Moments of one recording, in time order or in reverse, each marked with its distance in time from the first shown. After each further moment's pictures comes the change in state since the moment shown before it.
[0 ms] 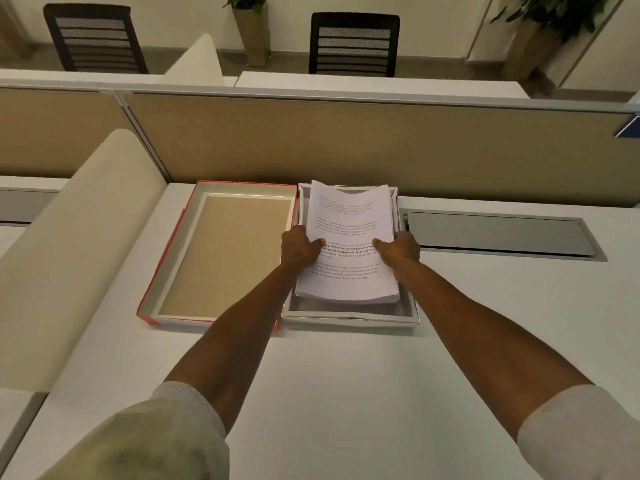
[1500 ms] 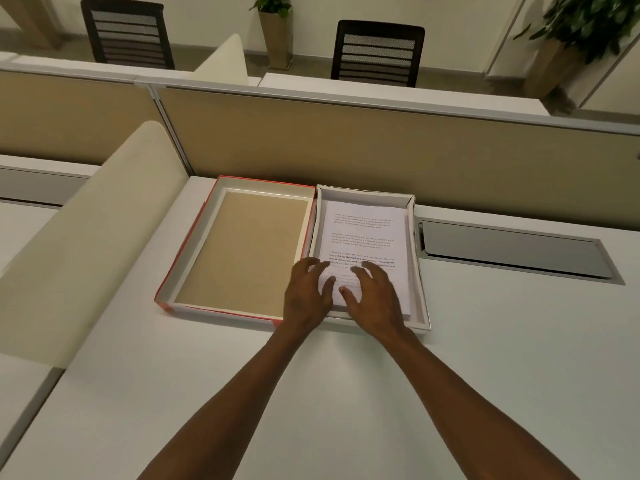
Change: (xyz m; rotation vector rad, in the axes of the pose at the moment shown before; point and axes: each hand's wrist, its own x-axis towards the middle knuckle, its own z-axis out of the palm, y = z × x) left_hand -0.083 -0.075 0.013 0.115 0.214 0.370; right_hand -0.101 0.041 0.056 -0.368 -0.023 -0.620
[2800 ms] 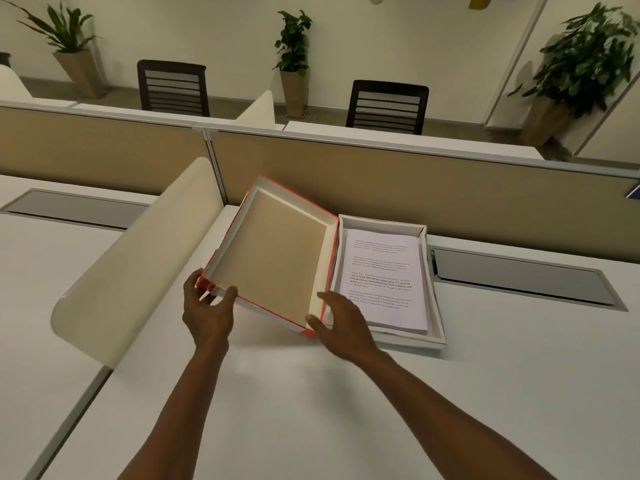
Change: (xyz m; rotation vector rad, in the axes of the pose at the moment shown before) left_hand -0.047 -0.070 -0.186 -0.627 0.650 -0.418; right_hand -0.051 -0.102 0.010 0.146 -0.162 -0.187
